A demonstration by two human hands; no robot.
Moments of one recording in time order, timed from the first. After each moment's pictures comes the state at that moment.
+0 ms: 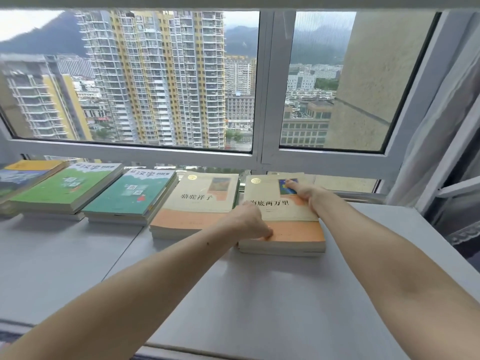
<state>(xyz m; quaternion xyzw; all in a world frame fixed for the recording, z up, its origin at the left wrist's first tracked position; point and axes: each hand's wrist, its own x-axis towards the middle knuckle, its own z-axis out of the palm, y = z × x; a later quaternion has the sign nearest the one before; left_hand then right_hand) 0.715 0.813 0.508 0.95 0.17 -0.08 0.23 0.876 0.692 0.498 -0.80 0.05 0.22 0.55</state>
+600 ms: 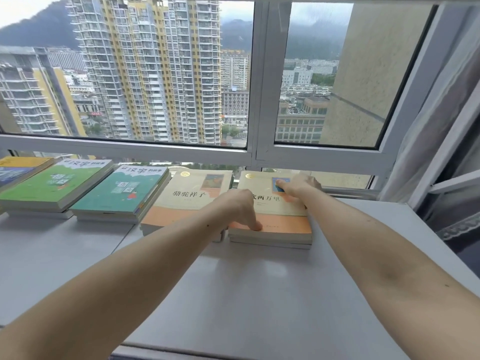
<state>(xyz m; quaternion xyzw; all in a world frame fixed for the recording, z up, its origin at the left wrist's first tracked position) 0.735 0.820 0.526 0.98 0.12 -0.10 0.08 0.883 0.699 0.495 -0.98 0.00 0.02 0.22</state>
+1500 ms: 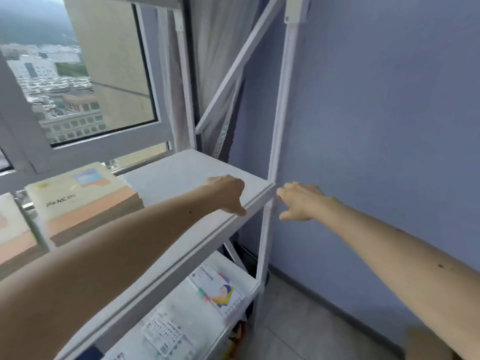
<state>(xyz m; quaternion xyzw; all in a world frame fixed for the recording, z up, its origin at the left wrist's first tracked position) 0.622 0.578 0.528 0.90 -0.42 -0.06 -0.07 0.521 0.403 0.493 -0.99 0.12 0.06 -0.10</state>
